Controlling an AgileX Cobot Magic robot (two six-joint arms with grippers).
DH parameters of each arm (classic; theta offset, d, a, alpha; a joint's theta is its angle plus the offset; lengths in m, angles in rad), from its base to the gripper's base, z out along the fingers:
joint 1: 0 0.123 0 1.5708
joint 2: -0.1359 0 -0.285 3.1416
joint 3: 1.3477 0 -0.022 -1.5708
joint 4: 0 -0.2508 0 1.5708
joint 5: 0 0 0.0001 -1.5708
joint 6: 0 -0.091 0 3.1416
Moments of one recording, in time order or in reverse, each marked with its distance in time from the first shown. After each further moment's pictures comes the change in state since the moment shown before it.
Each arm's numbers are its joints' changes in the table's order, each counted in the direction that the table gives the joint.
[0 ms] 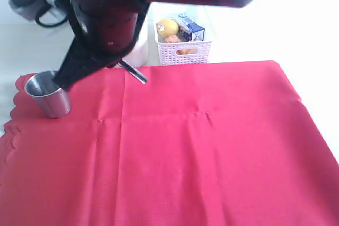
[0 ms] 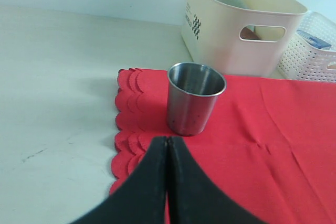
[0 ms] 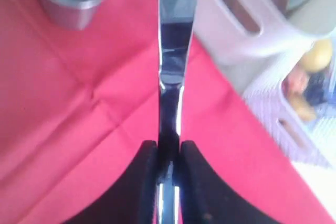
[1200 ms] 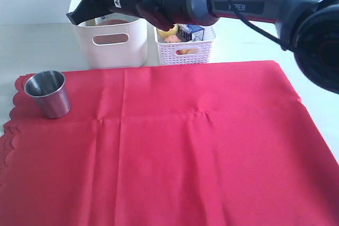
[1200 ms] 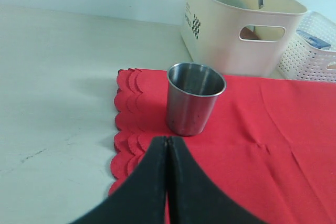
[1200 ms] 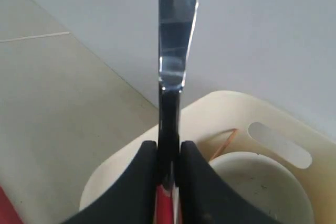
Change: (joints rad) left arm 0.000 0.000 0.000 0.000 0.000 0.000; right arm -0.362 -0.445 -0.230 0.000 -1.077 0.035
